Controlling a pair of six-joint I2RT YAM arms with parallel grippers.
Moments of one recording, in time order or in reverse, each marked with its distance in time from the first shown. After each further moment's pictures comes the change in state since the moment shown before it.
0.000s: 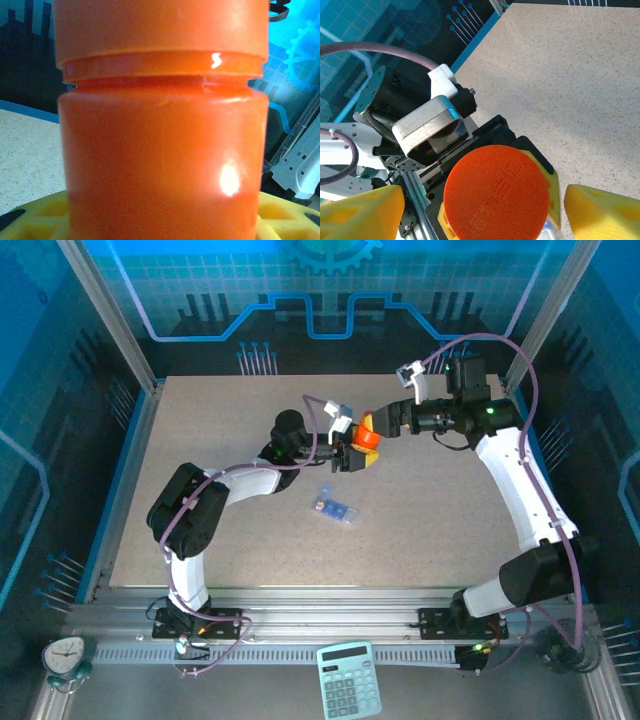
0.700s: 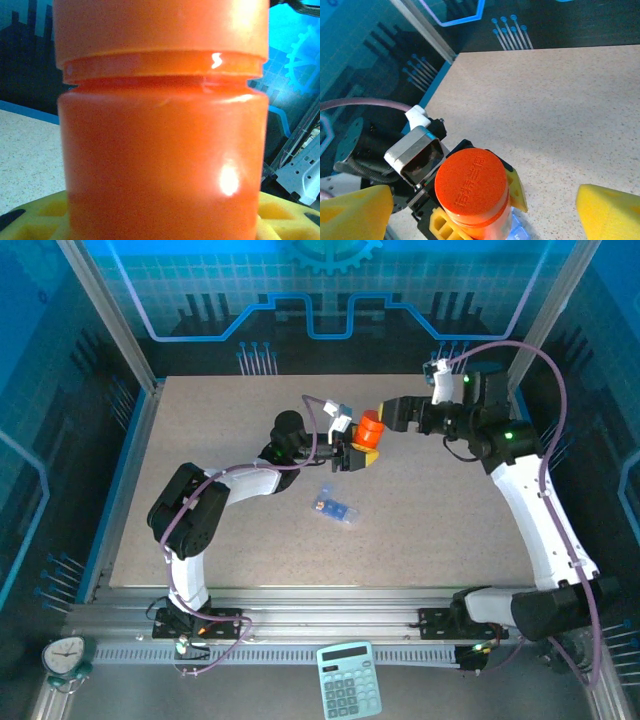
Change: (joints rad) left arm 0.000 0.002 -0.005 0.023 -0.011 -0.021; right arm -0.010 -0.169 -0.093 0.117 0.242 0.208
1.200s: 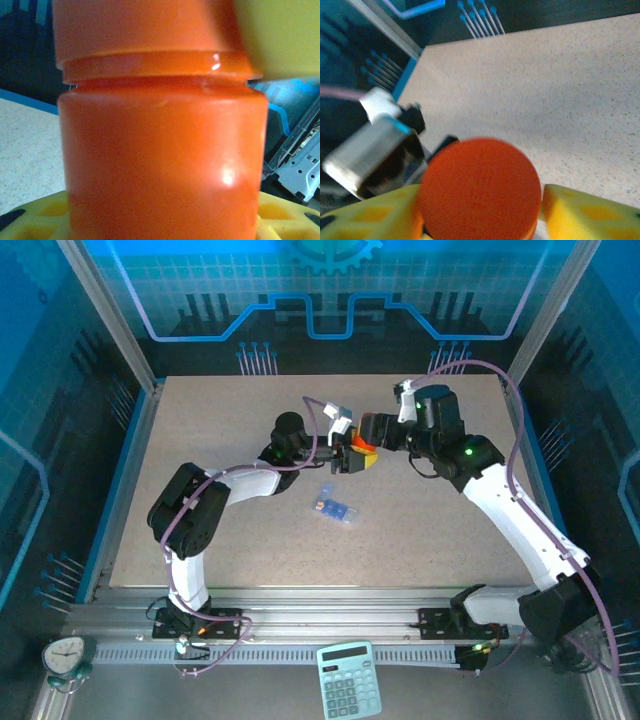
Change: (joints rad) left arm 0.002 0.001 -0.011 -0.010 0.002 -0.005; right arm 0.260 -0.013 -0.158 0.123 0.394 0.176
